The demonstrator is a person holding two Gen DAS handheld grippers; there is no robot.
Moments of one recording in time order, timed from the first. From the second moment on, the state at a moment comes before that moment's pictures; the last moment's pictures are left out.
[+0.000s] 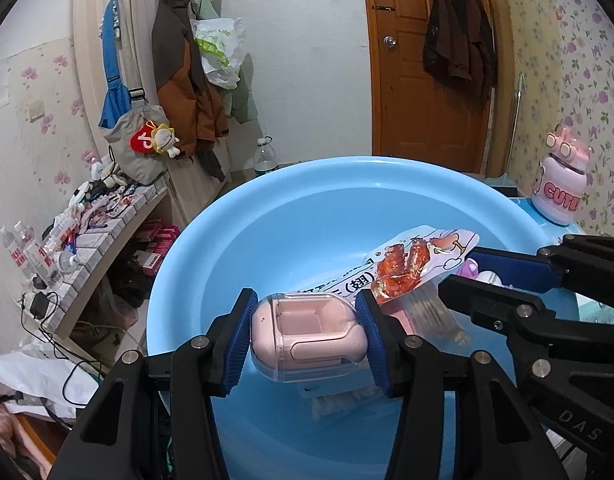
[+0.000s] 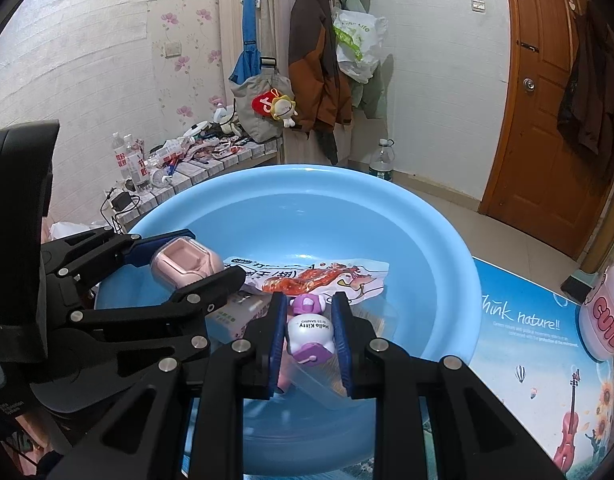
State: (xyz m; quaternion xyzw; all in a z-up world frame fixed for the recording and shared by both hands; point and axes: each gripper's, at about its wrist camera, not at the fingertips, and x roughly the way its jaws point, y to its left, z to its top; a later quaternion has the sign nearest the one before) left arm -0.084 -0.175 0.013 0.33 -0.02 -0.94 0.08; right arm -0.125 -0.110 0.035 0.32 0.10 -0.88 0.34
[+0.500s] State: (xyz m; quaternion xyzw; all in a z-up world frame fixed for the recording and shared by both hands) left arm -0.079 -0.184 0.019 0.31 -0.03 -0.95 0.10; right arm -0.127 -0.110 0.035 0.32 0.10 -0.88 0.34
